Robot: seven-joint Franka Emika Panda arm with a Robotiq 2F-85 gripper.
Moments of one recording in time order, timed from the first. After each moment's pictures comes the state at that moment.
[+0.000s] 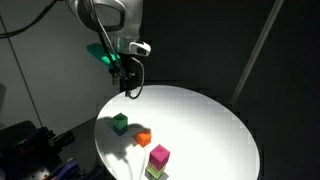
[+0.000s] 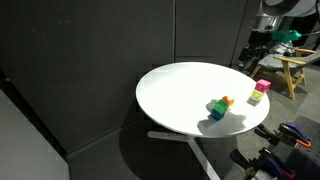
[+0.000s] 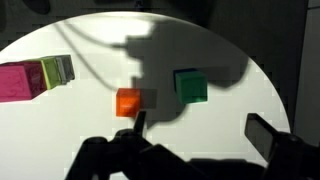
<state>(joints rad) -0.08 -0.19 -0.21 -2.48 0.09 2.25 -0.19</state>
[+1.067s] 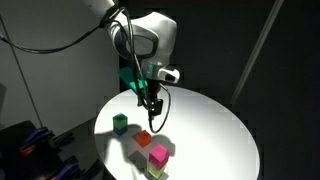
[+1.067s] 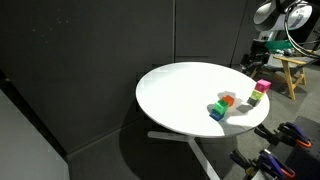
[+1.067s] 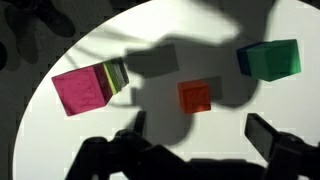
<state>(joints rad) -0.24 0.11 -0.24 -2.30 0.10 2.32 -0.18</state>
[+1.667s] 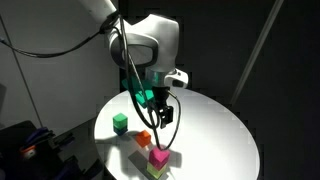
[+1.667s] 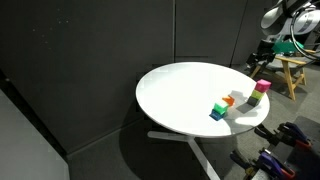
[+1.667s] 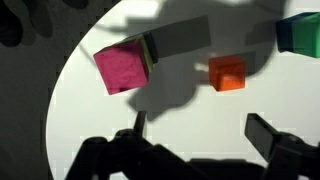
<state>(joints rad) -0.29 0.11 -0.26 -2.35 0.10 2.52 -0.25</state>
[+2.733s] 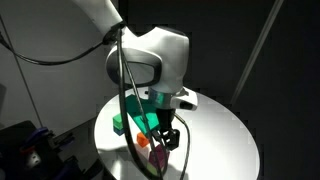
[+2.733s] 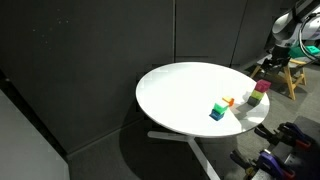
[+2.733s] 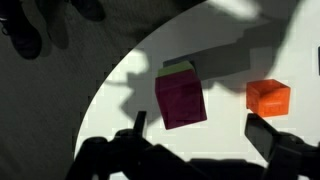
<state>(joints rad) -0.38 0.14 -0.32 -2.38 0.10 2.54 -0.40</state>
